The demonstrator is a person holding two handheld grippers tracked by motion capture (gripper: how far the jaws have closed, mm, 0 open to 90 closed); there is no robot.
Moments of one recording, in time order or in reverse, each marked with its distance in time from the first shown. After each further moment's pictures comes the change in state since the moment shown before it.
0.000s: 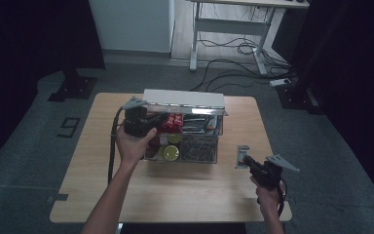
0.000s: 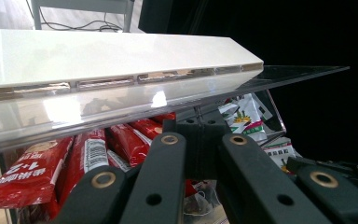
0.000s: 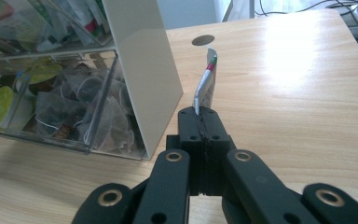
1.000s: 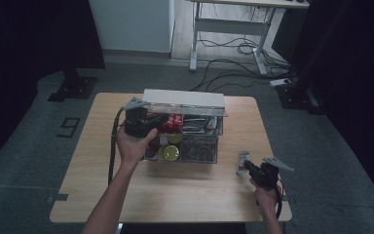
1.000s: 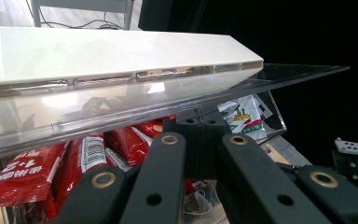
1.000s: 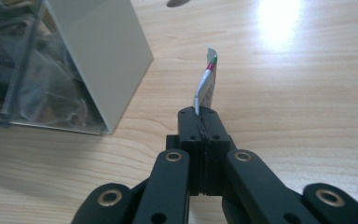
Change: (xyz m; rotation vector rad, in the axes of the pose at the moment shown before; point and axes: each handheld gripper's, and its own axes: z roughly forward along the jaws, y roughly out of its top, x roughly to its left) left arm -0.001 -0.001 0.001 0.004 0.002 0.002; right arm -0.025 -0.026 0.025 0.099 -0.054 0.040
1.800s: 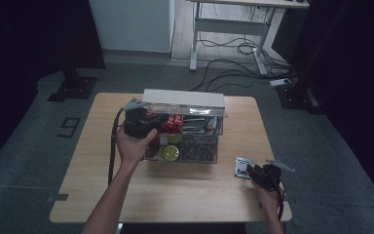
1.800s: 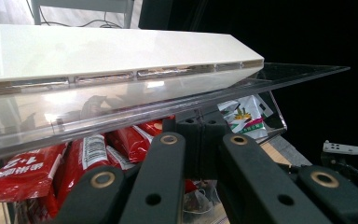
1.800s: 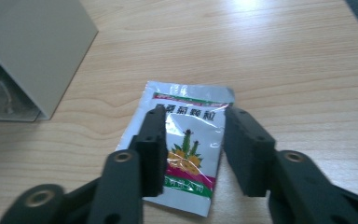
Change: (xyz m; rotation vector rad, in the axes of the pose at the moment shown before) left arm 0.001 -0.001 -0.001 -0.001 -0.001 -0.001; right arm -0.021 -0.012 0.008 0.072 -0.131 0.059
